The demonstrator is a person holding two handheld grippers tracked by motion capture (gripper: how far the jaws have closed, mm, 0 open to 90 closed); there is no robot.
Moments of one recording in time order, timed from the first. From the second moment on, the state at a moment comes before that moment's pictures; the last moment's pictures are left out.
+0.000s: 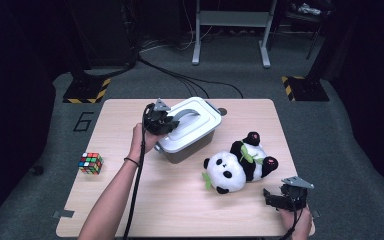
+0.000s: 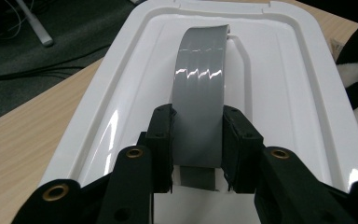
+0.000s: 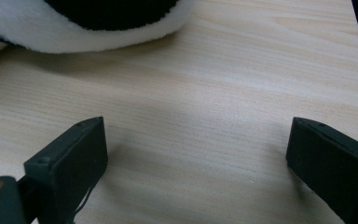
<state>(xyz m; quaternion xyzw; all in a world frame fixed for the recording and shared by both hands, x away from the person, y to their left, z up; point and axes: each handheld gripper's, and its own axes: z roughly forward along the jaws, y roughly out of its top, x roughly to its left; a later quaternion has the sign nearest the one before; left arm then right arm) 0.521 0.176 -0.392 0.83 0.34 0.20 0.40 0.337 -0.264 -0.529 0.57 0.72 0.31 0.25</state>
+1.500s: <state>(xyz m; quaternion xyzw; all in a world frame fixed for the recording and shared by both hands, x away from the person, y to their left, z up) 0.490 0.191 -0.377 0.81 0.36 0.18 0.43 0.337 -0.264 -0.529 0.57 0.72 0.31 0.25</state>
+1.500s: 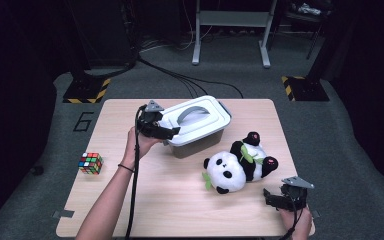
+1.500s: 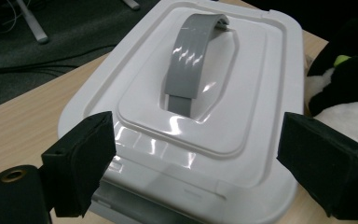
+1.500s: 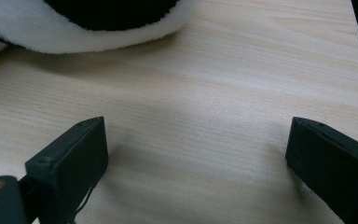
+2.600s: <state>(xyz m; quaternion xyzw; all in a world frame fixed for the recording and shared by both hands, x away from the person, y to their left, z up) 0.398 0.117 -0.432 0.85 0.28 0.13 0.42 0.337 -0.264 -0.529 0.57 0.72 0.31 0.25</state>
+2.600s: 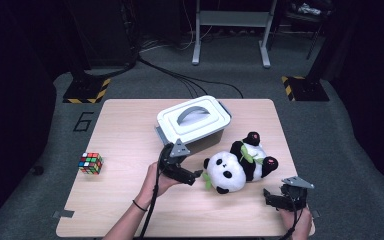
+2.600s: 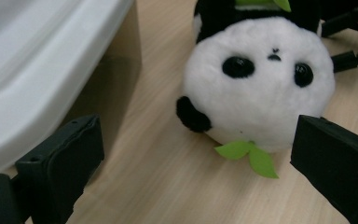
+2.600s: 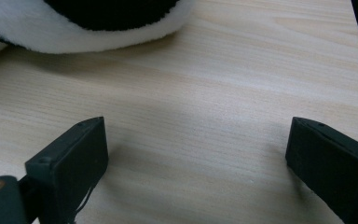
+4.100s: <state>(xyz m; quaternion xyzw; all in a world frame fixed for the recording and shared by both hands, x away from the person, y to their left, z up) 0.391 0.078 -0.467 0.86 0.22 0.09 0.45 0.337 -0.264 -0.529 0.57 0.72 0.31 0.25</state>
